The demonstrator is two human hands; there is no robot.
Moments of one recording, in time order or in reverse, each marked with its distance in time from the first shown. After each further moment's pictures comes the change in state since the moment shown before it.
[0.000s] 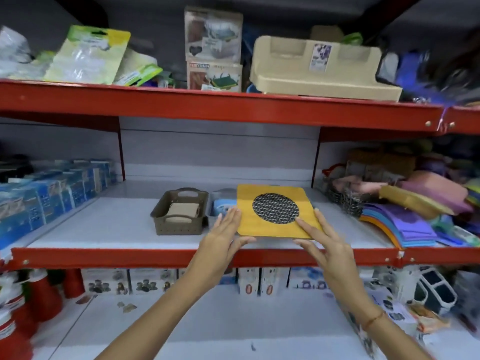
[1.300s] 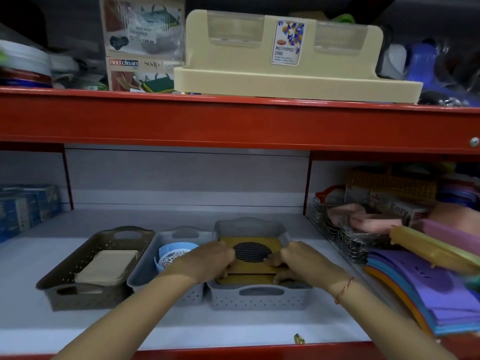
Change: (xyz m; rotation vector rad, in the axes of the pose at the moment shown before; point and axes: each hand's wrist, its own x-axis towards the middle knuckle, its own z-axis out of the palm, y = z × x) left_hand 0.195 -0.039 0.096 0.517 -0.639 -0.117; right_hand 0.192 0.149 0.024 -0.634 -0.825 -0.279
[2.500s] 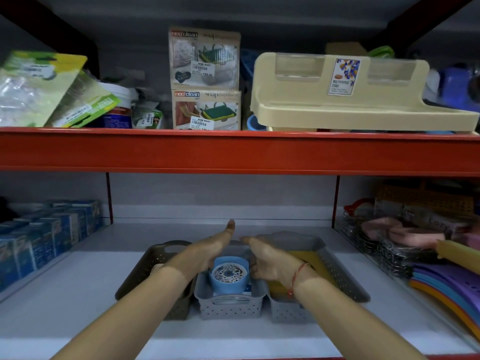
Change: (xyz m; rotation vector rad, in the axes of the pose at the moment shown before) left_hand -0.034 -0.079 -0.049 -1.132 0.008 -0.513; right_hand 0.088 -0.176 -0.068 1.729 -0.046 0.557
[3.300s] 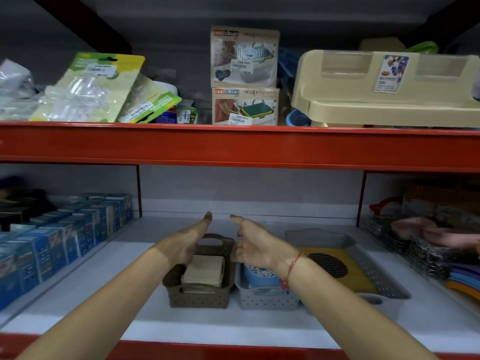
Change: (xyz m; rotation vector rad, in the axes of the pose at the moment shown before) left_hand -0.014 -0.047 -0.103 -0.201 0.095 -0.072; right_hand -0.007 -0.016 0.085 0.198 -0.173 -0.015
